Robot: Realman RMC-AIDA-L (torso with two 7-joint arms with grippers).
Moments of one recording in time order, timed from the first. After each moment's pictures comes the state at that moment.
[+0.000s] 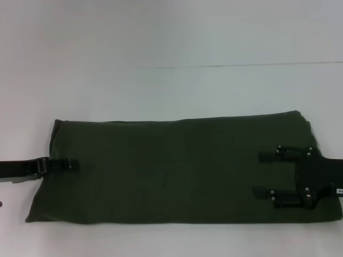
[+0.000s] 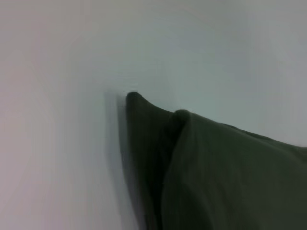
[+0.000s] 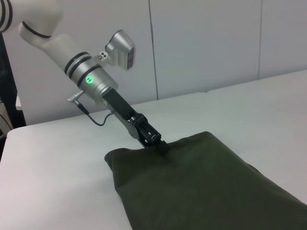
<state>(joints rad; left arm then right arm) -0.55 -2.10 0.48 0.80 2.49 1.34 -2.28 0.41 2.09 -0.64 -0.83 -2.07 -1.73 1.24</state>
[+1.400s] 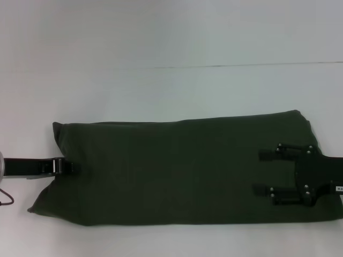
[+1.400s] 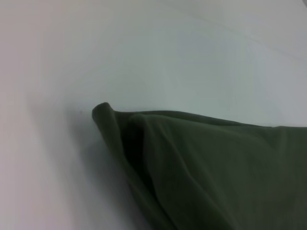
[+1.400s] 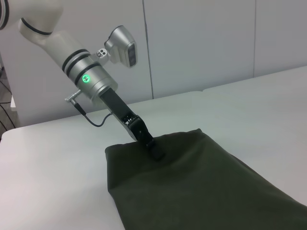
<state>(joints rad) -0.58 -2.11 0.53 0.81 2.49 1.37 -2.26 0.42 2.09 -0.64 -0.83 -2.07 -1.72 1.26</state>
